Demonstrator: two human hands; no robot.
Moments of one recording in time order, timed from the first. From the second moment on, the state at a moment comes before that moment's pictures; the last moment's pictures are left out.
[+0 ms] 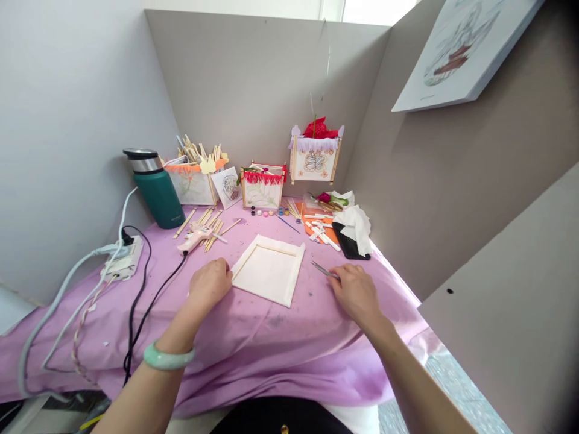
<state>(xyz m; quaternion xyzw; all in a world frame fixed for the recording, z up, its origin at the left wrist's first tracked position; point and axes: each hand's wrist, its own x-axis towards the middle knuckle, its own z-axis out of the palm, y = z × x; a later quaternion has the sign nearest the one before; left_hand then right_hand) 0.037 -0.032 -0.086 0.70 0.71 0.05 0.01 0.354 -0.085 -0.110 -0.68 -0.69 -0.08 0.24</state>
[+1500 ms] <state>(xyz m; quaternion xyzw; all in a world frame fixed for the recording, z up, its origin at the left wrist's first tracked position) -0.005 -0.021 -0.072 0.78 0.60 0.18 -0.05 0.229 -0.138 -0.097 -0.45 -0.82 0.09 0.34</state>
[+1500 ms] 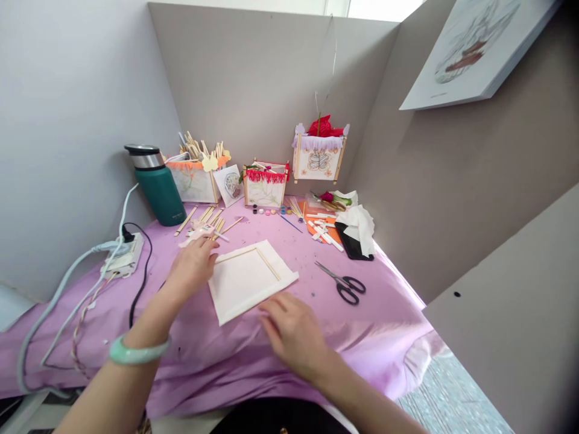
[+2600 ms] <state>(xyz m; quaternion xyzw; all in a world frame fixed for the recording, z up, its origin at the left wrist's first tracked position) 0.043 -0.116 -0.089 0.77 0.55 0.29 -0.11 0.278 -0.132 -0.101 -0.58 -0.75 0.00 0.32</state>
